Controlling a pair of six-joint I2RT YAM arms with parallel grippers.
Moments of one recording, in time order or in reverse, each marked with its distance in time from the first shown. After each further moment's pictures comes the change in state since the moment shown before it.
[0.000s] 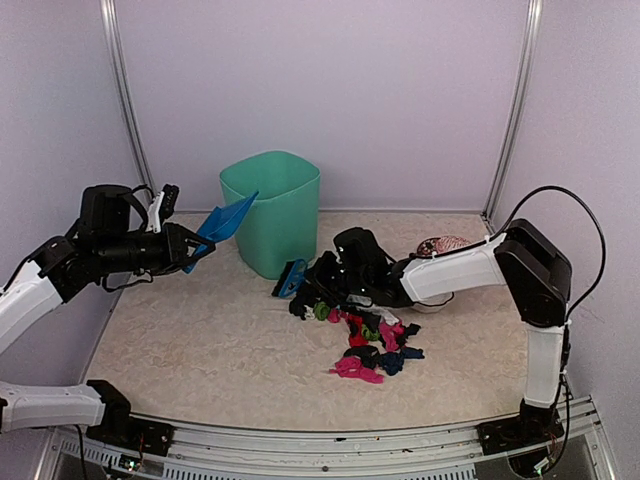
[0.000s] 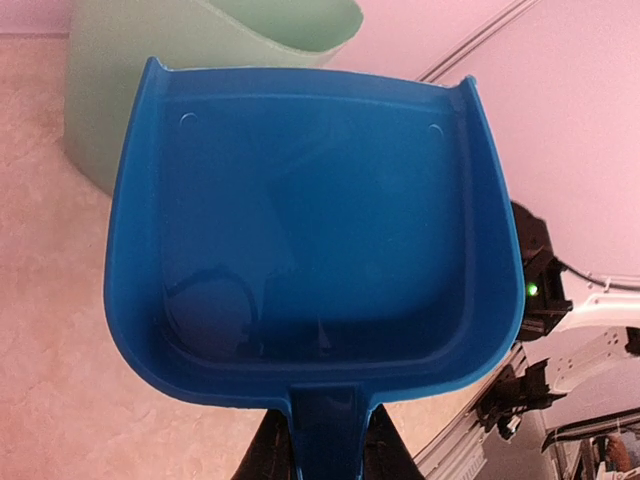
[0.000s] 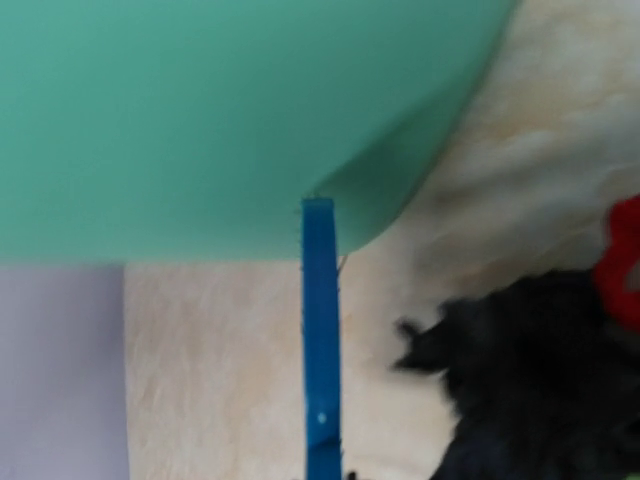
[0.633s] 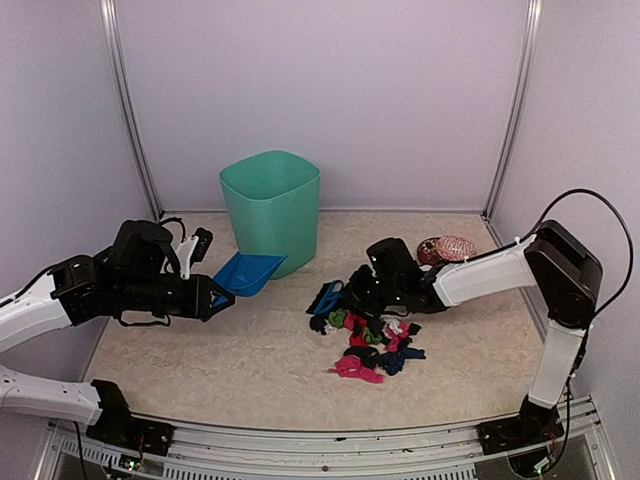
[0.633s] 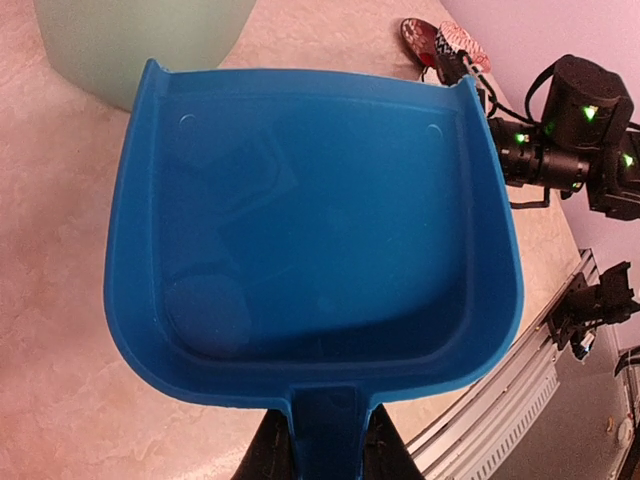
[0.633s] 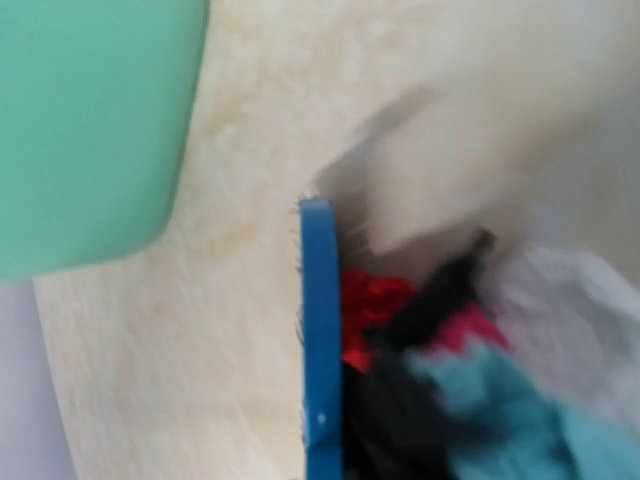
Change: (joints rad) left arm -0.337 0.007 -0.095 -0.109 -0.276 0.005; right arm -0.087 -0.160 -0.250 -0.082 -0.040 0.102
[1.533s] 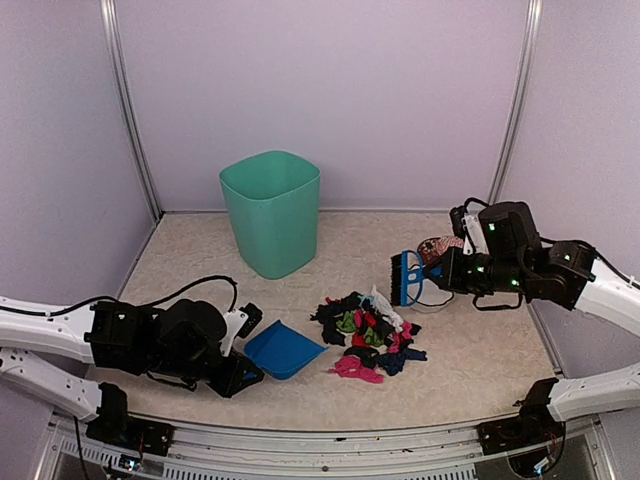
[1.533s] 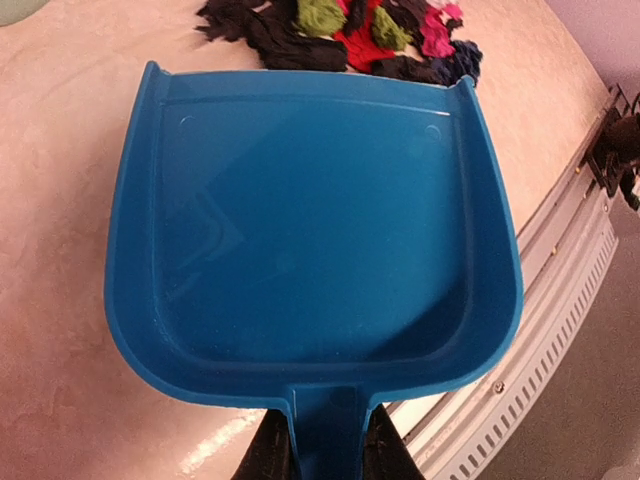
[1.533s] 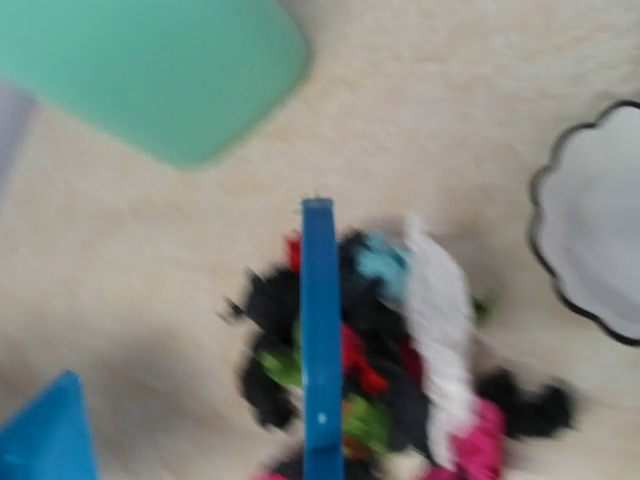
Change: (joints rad) left arm -0.425 0.121 -0.151 0.075 -0.169 -0.076; right arm -0.029 -0.837 -0.081 -0.704 0.091 -0.592
